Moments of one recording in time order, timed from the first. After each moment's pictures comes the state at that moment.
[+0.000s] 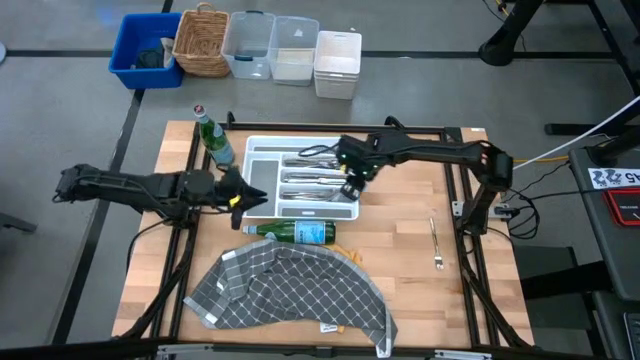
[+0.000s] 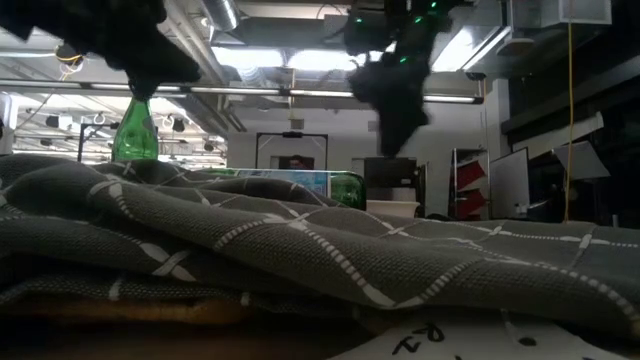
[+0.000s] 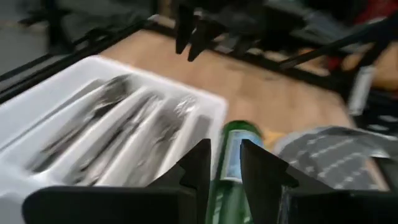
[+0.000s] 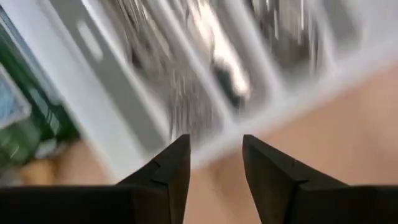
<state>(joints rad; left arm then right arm) -0.05 0.62 0.44 -0.16 -0.22 -0.30 -0.26 1.79 1.51 -0.99 0.00 0.26</state>
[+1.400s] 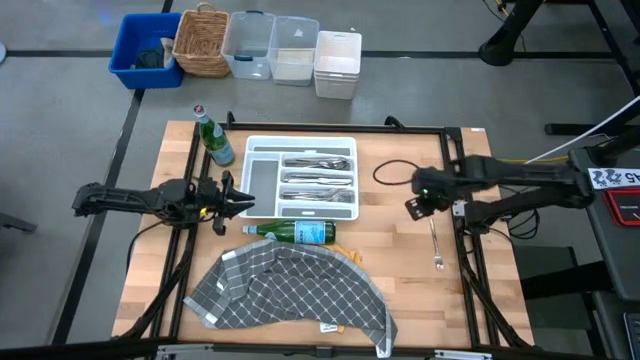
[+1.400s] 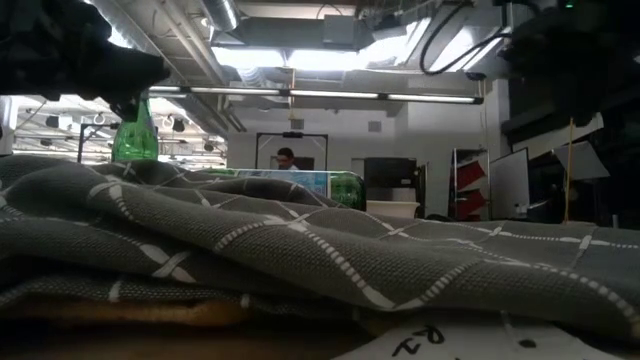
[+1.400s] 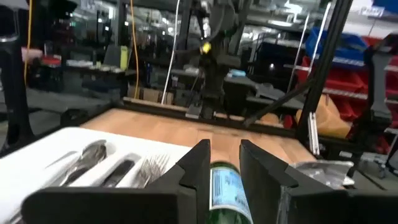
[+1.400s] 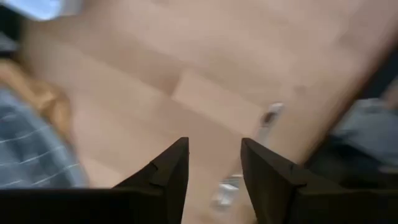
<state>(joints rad) -0.04 0.12 0.01 0.19 -0.11 -0.14 -0.05 1.08 1.03 -1.35 -0.03 1.06</state>
